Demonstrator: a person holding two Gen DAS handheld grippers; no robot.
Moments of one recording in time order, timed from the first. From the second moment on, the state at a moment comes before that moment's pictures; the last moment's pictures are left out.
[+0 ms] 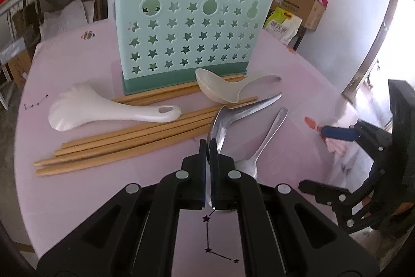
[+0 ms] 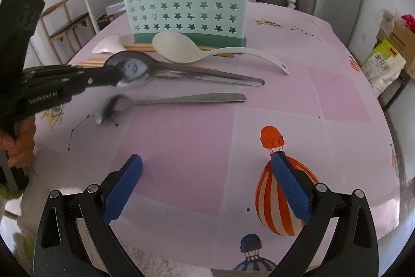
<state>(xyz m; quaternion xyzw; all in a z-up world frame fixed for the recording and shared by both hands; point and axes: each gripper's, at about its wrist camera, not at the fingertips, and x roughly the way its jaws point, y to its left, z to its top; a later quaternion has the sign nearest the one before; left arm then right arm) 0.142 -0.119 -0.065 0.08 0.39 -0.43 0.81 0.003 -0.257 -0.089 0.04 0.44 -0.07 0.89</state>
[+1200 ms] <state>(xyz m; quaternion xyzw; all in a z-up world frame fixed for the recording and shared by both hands) 0.122 0.066 0.053 -0.10 0.29 -0.27 0.91 0.110 -0.192 -0.063 -0.26 0.52 0.31 0.75</state>
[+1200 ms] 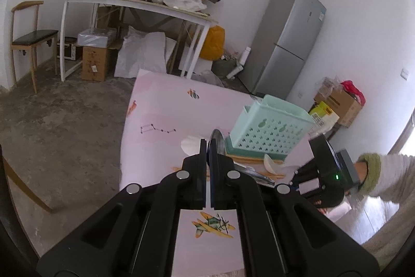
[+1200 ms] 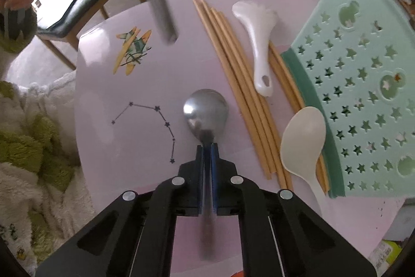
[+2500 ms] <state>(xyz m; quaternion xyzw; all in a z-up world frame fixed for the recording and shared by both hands) 0.237 -0.161 0.086 0.22 0.26 -0.25 0.91 0.021 -0.353 0.130 0.13 0.13 0.17 0.97</state>
